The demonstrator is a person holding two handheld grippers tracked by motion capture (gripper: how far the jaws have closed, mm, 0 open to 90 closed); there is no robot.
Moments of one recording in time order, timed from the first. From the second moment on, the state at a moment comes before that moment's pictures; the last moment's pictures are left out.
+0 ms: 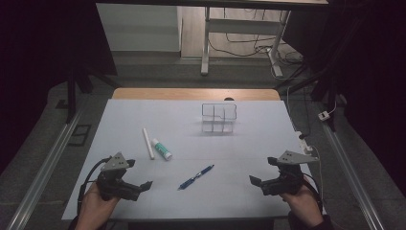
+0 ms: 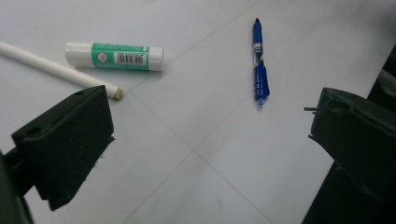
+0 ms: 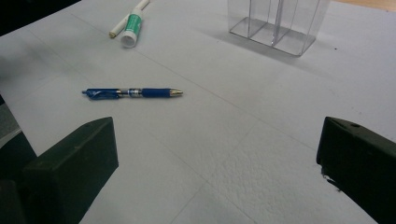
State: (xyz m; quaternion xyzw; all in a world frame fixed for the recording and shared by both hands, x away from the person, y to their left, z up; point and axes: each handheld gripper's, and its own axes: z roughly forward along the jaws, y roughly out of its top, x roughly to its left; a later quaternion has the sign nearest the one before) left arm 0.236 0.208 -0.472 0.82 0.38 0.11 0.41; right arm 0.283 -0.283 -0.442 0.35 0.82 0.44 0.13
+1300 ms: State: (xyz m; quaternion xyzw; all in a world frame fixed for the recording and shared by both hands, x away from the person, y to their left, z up) left arm 0.301 0.158 -0.475 0.85 0.34 0.09 0.40; right arm 0.334 -0.250 -0.453 0.33 0.83 0.43 0.12
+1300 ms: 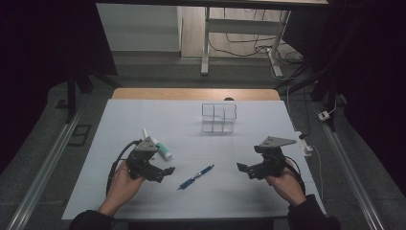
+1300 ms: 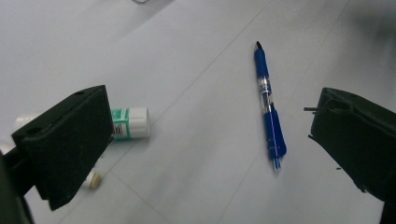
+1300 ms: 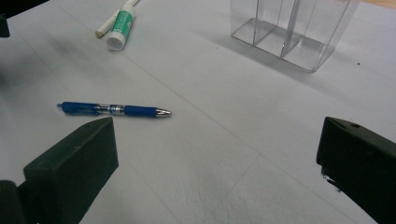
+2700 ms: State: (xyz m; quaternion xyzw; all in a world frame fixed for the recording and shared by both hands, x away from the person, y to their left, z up) left arm 0.383 0.102 -0.478 0.85 0.34 0.10 0.40; right arm 0.398 -0.217 -0.464 0.35 0.84 0.40 0.12
